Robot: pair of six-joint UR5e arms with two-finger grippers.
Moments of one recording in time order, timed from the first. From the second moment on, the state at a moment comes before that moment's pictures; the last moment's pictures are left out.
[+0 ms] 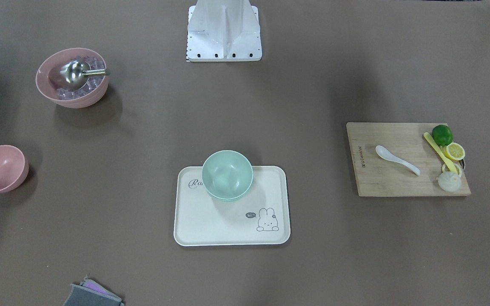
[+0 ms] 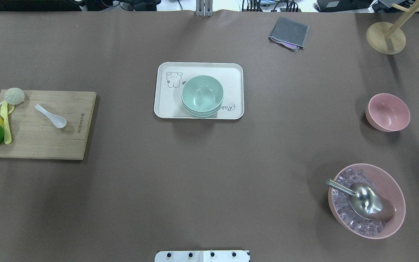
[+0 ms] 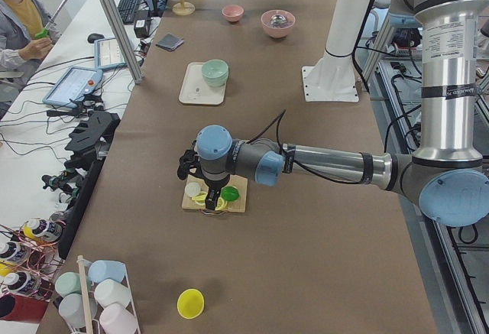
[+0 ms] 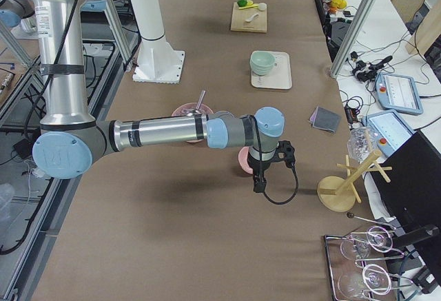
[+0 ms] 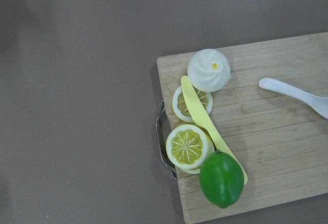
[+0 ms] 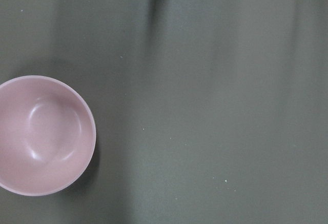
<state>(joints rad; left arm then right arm) -1.45 -1.48 -1.75 -1.76 -2.44 -0.08 1.45 -1.54 1.68 -1.61 2.28 0.01</state>
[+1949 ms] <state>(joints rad) -1.45 -1.52 -1.73 -1.83 -2.43 -0.30 1.42 -1.54 1.68 -1.61 2.32 0.04</state>
